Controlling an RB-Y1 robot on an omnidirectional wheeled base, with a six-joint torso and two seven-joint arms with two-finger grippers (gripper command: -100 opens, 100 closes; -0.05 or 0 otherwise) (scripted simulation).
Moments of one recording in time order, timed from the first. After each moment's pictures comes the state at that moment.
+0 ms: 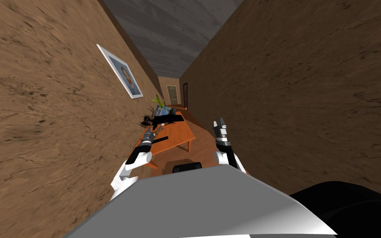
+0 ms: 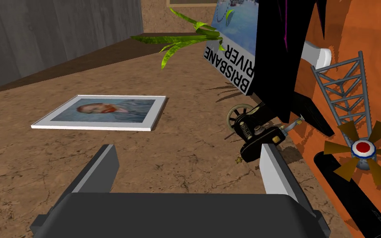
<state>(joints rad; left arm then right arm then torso) 0.21 0.16 0.21 -1.82 0.19 0.06 0.02 0.46 -0.01 -0.01 -2.21 0.06 -0.46 -0.03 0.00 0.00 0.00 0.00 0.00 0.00</state>
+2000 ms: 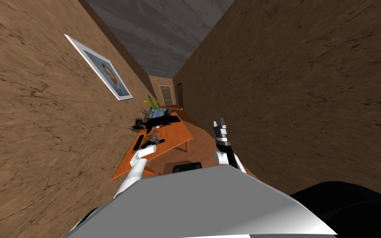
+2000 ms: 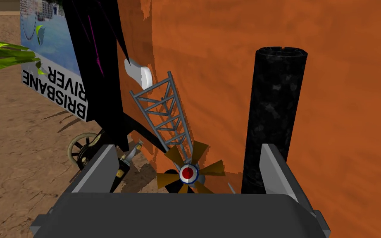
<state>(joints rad) -0.13 0.21 0.29 -1.23 0.16 0.42 0.09 0.46 -0.01 -0.02 -2.21 0.06 -0.46 -0.03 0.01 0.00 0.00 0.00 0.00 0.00</state>
